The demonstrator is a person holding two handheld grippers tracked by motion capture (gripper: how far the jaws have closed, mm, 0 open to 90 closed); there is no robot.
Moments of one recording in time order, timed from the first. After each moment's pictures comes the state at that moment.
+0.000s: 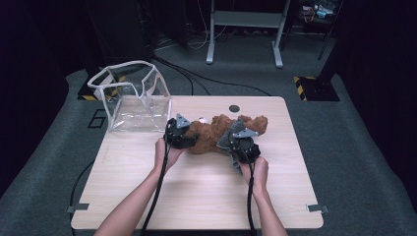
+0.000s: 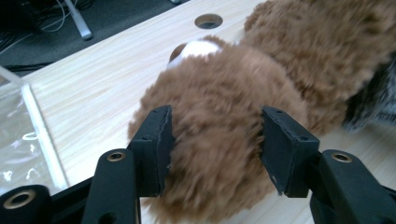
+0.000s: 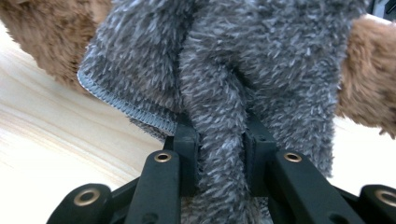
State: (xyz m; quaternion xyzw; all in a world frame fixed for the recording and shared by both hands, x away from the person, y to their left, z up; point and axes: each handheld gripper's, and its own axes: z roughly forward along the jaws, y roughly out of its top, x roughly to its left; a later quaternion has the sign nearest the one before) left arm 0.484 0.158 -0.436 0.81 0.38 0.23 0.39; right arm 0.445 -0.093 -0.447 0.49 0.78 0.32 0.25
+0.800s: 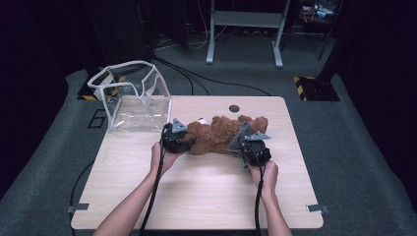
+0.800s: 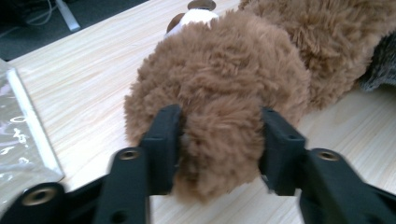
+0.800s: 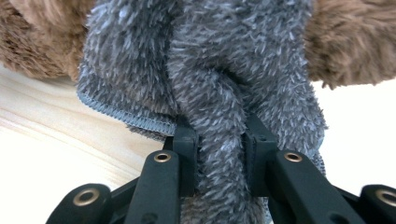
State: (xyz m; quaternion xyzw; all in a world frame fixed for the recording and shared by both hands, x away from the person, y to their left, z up) left arm 0.476 0.170 -0.447 0.81 0.37 0.22 0.40; right arm 0.441 -0.126 -0.458 0.51 0.76 0.31 0.26
